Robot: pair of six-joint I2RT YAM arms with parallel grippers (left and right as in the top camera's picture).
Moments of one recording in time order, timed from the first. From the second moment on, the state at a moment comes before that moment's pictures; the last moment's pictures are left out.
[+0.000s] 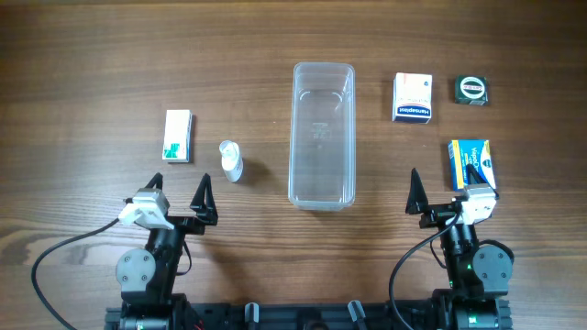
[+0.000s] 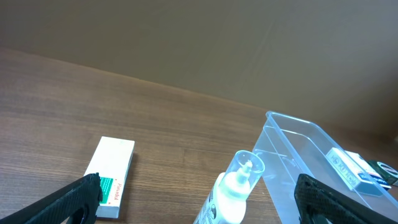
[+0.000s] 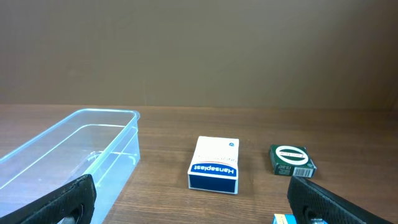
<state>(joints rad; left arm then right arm) 0.01 0.01 0.01 -0.06 0.16 -0.30 -0.01 0.01 0.01 0.00 -0.09 0.01</state>
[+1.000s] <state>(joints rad) 0.01 0.01 0.01 -0.06 0.16 -0.30 -0.01 0.02 0.01 0.37 -0.17 0.17</state>
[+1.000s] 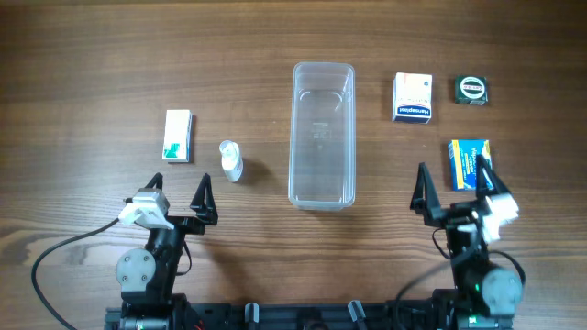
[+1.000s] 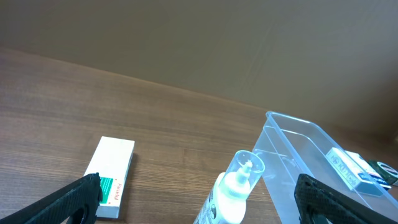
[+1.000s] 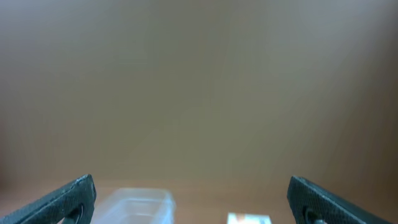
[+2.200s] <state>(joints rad) 0.01 0.01 0.01 -0.06 0.16 -0.30 -0.01 1.85 1.47 -0.66 -0.28 -0.01</state>
